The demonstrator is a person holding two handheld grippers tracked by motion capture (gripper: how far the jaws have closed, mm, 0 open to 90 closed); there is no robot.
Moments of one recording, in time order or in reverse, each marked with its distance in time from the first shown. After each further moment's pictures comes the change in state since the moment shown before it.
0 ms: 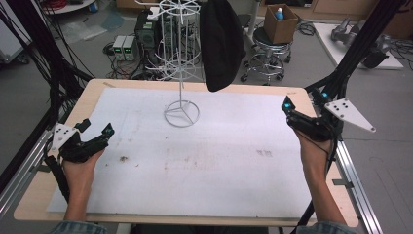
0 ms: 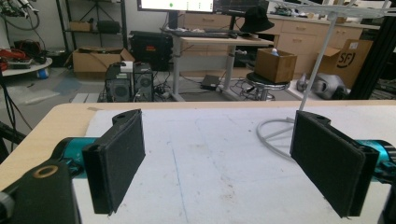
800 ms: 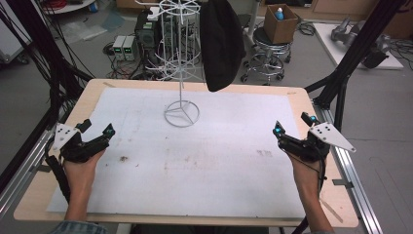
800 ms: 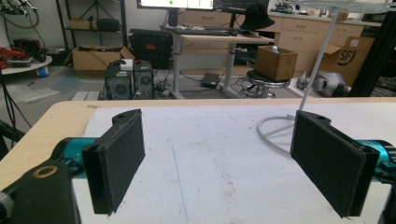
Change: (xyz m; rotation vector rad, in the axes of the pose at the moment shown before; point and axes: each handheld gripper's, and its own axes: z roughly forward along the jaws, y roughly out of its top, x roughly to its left) left arm -0.001 -0.002 0.001 0.008 0.000 0.006; right arm 0.012 -0.053 -0.016 0.117 0.017 -0.036
